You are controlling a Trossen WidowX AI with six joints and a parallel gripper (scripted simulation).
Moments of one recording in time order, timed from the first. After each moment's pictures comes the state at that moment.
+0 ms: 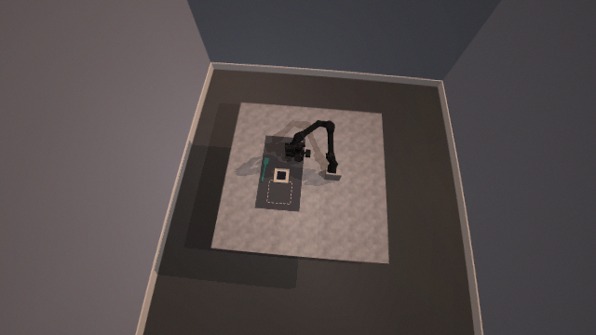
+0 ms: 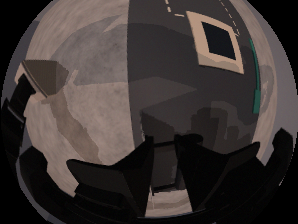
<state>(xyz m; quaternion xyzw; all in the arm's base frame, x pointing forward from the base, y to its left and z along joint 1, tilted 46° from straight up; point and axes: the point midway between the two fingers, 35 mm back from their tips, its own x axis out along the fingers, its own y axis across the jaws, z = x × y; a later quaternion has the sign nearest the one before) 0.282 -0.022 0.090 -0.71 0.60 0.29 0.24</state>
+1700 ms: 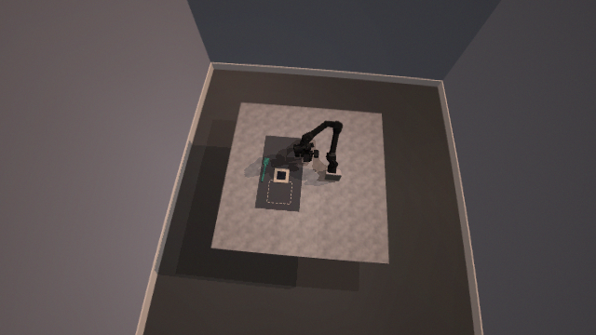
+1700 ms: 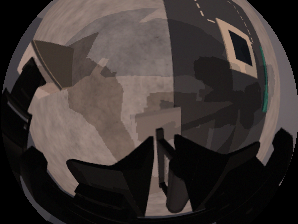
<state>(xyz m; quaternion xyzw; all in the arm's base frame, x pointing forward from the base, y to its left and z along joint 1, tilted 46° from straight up) 0.218 -0.034 0.090 -0.70 0.60 0.29 0.23</state>
